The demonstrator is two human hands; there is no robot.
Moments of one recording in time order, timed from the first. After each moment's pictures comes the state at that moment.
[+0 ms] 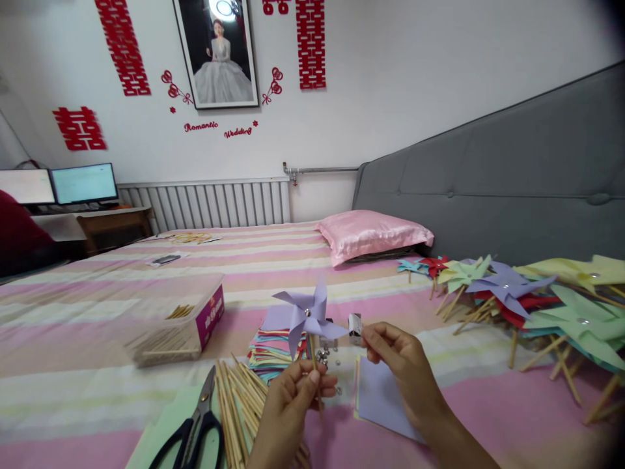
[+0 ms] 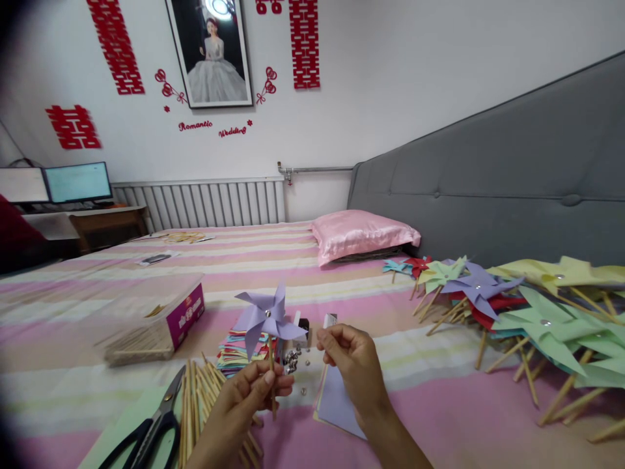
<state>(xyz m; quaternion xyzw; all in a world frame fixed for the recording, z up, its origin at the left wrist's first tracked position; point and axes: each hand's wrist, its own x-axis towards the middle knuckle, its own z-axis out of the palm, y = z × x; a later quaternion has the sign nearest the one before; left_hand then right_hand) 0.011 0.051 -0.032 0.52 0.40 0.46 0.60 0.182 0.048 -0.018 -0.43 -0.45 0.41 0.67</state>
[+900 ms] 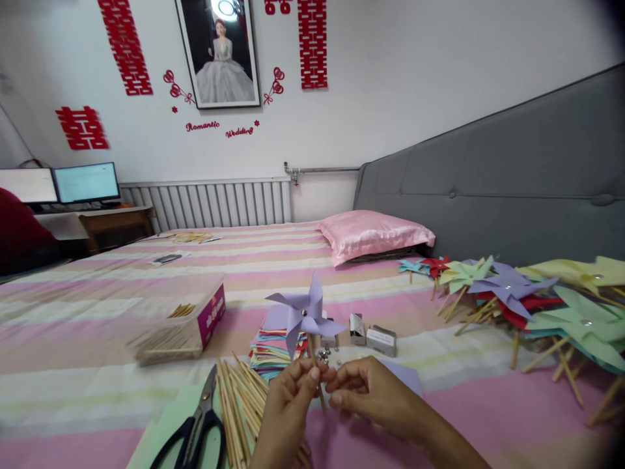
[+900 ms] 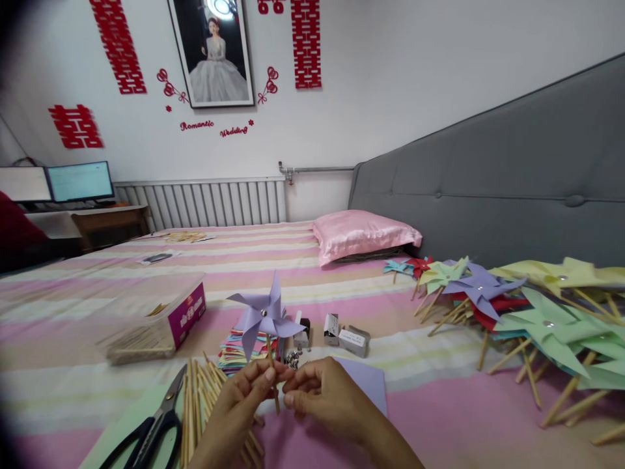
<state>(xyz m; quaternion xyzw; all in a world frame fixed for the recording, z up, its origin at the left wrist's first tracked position) 0.012 0.049 -0.026 0.53 0.41 0.48 0.57 0.169 0.048 -0.046 -0.42 -0.58 0.57 0.40</state>
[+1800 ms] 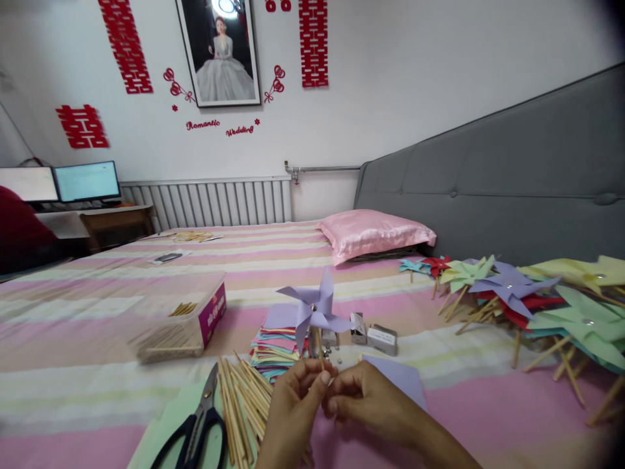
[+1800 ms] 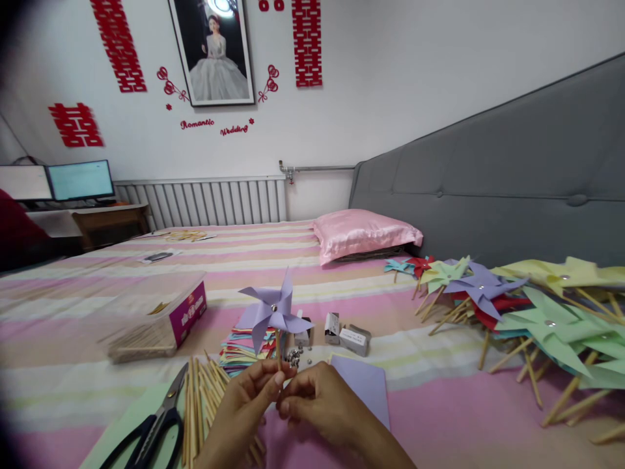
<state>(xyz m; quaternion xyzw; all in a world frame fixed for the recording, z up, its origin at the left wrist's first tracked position) 0.017 0.051 -0.040 0.51 0.37 0.50 0.60 0.159 0.045 -0.046 -0.39 -0.60 0.58 0.39</state>
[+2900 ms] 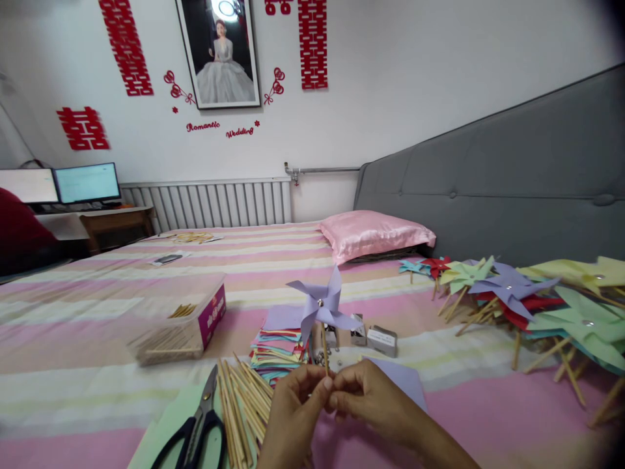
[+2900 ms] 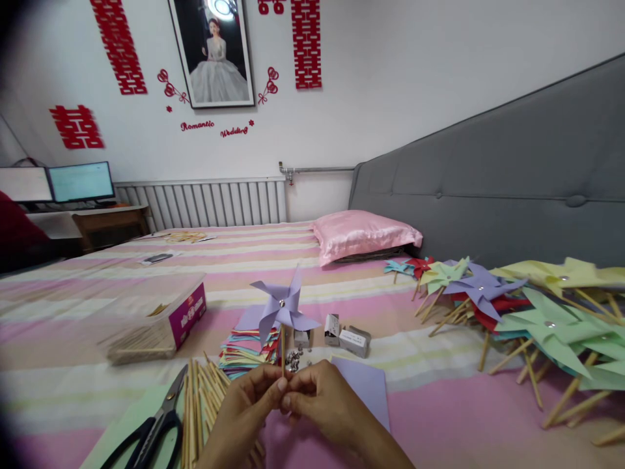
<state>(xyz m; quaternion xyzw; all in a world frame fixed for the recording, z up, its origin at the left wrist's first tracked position) 0.015 0.055 -0.047 0.57 0.36 0.46 0.57 0.159 0.045 -0.040 -0.39 -0.60 0.56 0.42</state>
